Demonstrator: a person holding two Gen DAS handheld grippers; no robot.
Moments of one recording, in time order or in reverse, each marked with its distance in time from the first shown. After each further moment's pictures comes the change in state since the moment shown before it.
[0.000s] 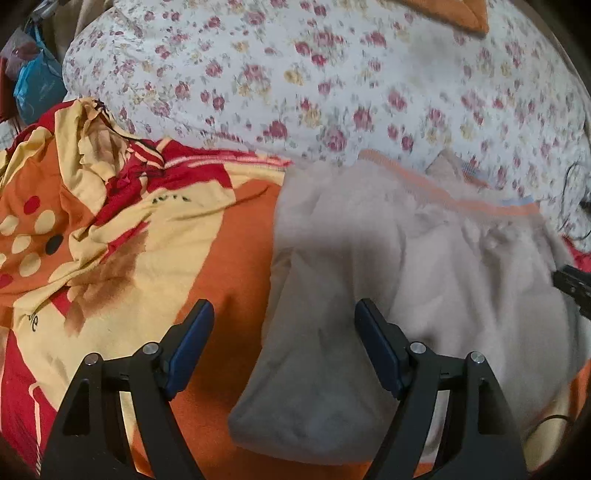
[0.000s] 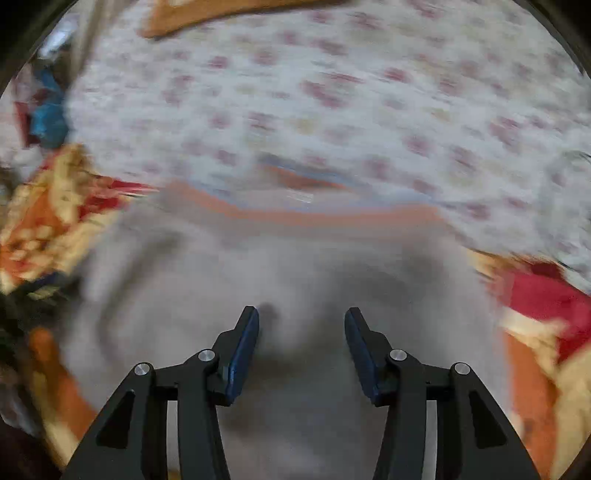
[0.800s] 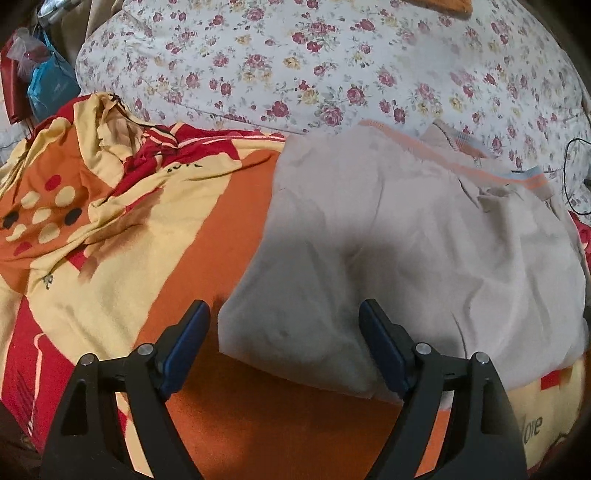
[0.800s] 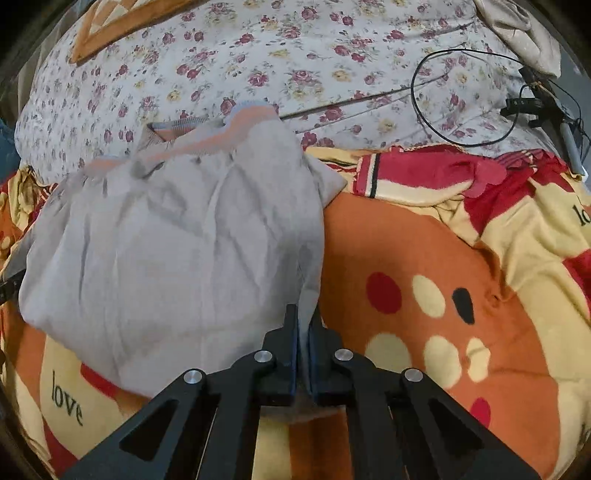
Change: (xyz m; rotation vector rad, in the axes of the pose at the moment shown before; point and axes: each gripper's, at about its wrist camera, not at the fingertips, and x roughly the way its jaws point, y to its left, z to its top) left arm -0.023 -0.006 -0.045 0.007 -0.009 0.041; right arm -0.045 -0.090 -0.103 0.208 0.018 -0.110
